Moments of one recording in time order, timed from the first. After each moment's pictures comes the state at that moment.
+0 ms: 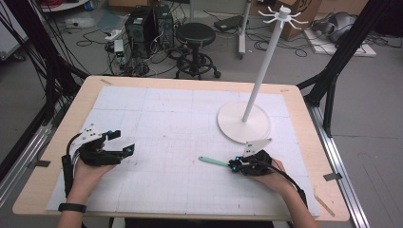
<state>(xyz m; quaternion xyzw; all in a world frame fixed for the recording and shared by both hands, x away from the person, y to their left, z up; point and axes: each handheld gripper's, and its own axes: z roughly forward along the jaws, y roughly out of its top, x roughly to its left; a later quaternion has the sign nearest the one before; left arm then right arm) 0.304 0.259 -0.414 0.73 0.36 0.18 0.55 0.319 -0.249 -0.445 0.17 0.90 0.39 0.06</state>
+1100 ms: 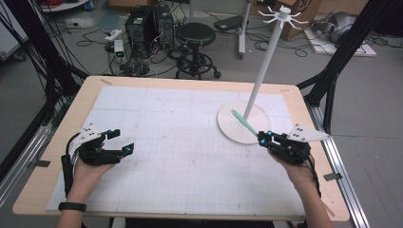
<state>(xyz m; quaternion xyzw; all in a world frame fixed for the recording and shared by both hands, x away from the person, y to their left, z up) 0.305 0.260 -0.414 0.72 0.36 0.19 0.56 0.295 -0.317 -0.355 0.28 0.77 0.53 0.22</state>
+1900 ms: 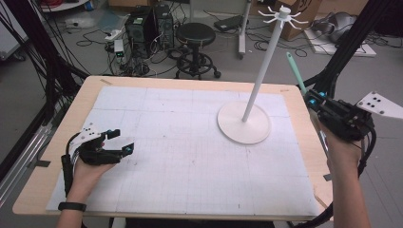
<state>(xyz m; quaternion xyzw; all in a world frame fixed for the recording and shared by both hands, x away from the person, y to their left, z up) 0.306 0.260 -0.414 0.72 0.36 0.18 0.56 0.281 -0.372 -0.235 0.31 0.65 0.61 0.34</state>
